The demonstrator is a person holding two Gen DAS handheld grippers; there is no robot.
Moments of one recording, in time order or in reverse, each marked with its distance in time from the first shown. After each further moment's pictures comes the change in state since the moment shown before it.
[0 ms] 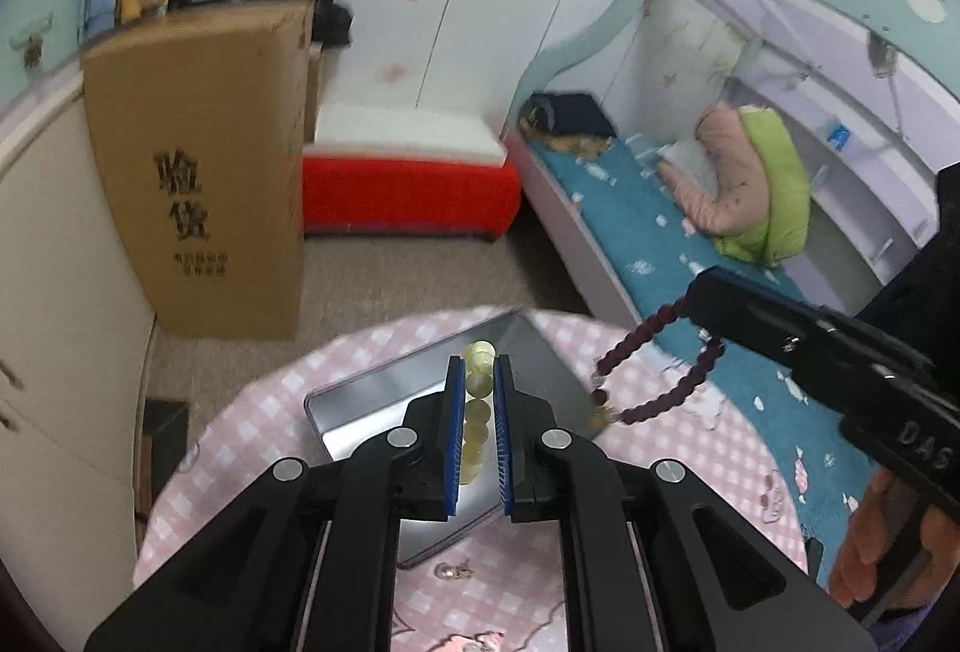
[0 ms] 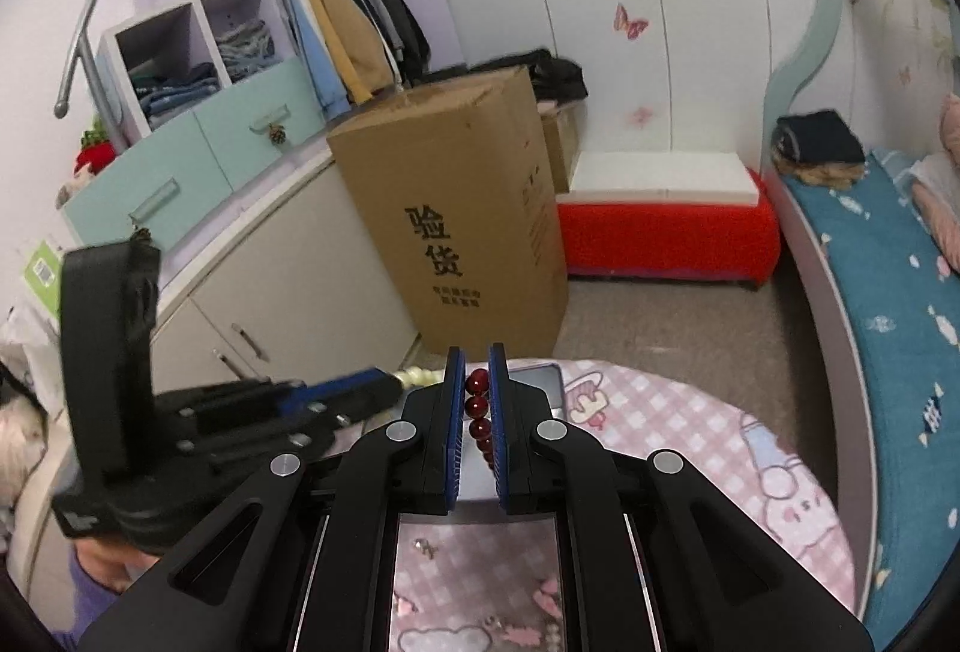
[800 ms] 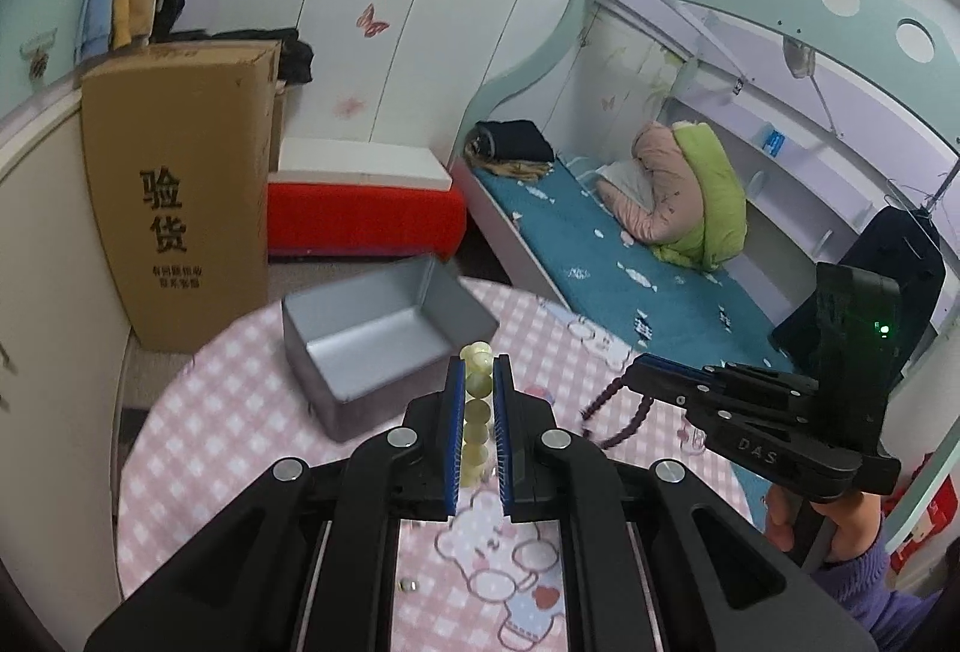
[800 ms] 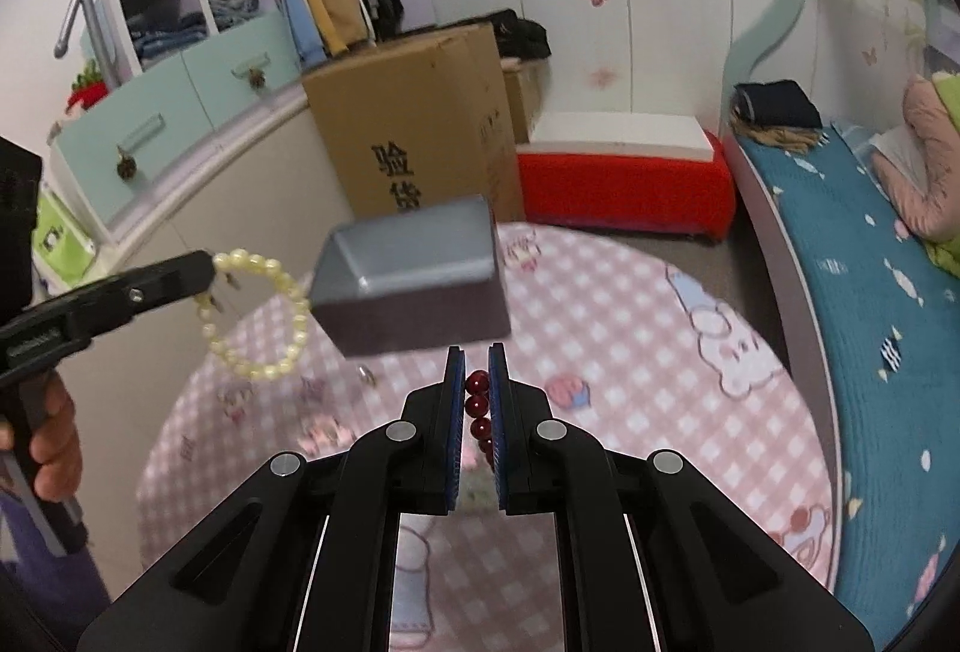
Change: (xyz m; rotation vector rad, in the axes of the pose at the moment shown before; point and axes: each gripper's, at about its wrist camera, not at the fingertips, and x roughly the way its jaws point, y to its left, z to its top) left arm -0.102 -0.032 -0.065 0.066 -0.138 -0.121; right arm -0.075 -0.015 -0.100 -0.021 0.011 -0.065
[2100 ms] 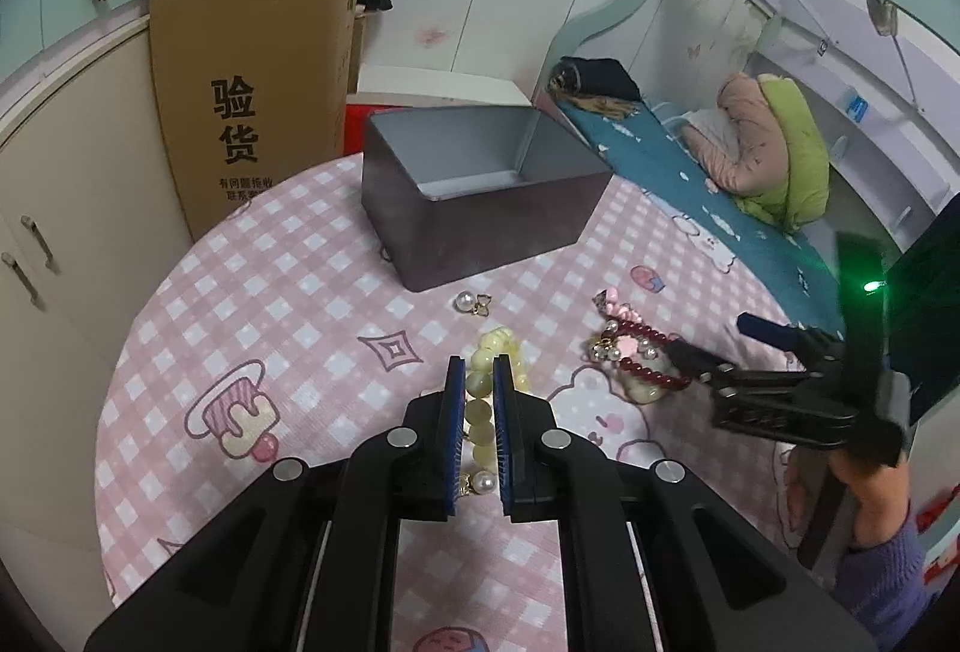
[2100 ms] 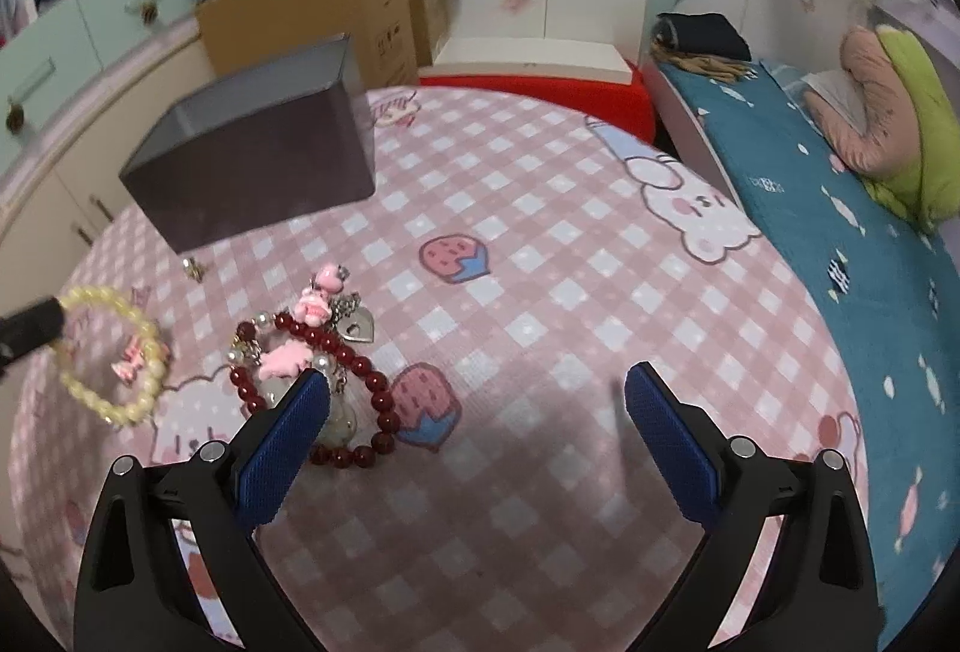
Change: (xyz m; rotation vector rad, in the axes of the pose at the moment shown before) left arm 0.032 0.026 -0.087 -0.070 0.135 0.192; right arm 0.081 -0.033 -0.077 0.030 0.170 -0.271
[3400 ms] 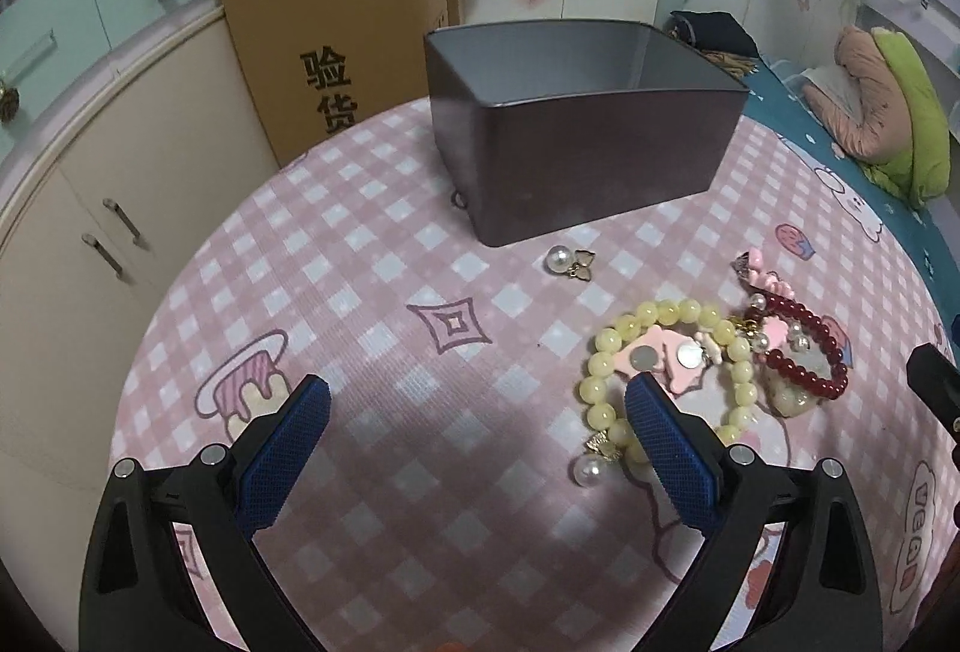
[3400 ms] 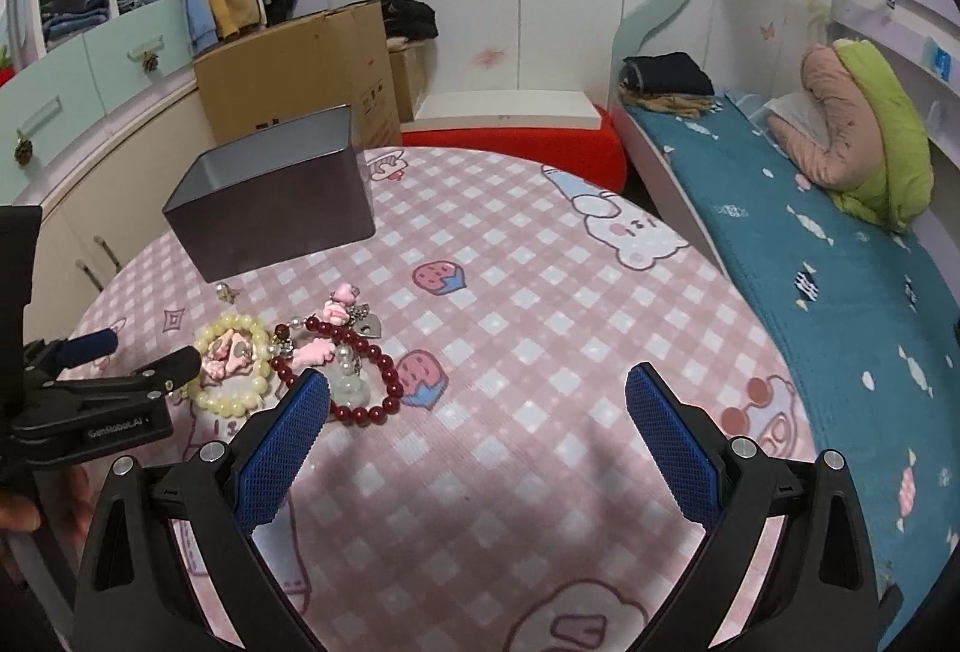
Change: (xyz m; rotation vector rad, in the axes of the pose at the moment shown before) left arm 0.062 -0.013 -0.010 -0.016 0.092 0.340; right arm -0.057 -0.008 -0.021 0.059 -0.144 -0.013
